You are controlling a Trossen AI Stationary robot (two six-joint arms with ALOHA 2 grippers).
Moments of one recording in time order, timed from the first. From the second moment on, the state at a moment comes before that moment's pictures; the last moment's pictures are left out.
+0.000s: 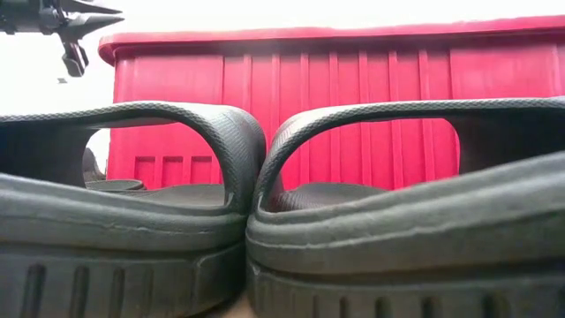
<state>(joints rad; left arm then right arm) -0.16 0.01 0.32 -0.14 -0.38 -0.63 0.79 1.01 1.03 -0.85 -0.12 0.37</state>
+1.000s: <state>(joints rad) -0.16 0.01 0.32 -0.26 -0.24 -0.59 0.77 1.31 0.89 -0.54 -0.17 0.54</state>
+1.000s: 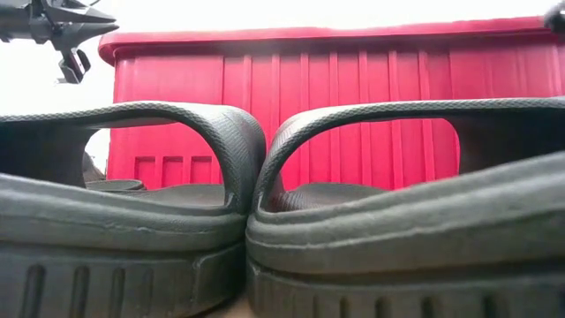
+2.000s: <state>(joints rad) -0.16 0.01 0.32 -0.26 -0.17 -0.61 0.77 1.30 0.51 0.05 -0.34 0.94</state>
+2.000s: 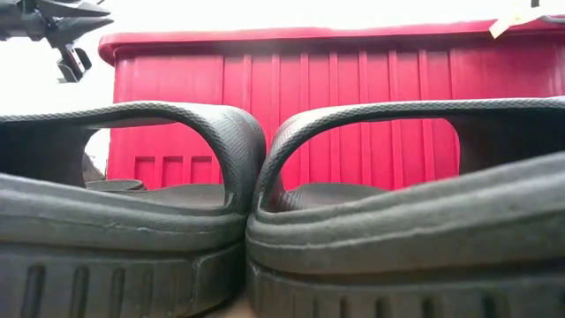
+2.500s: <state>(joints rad) -0.16 0.01 0.32 -0.27 -0.18 -0.61 0.77 1.30 0.51 0.30 -0.45 1.02</state>
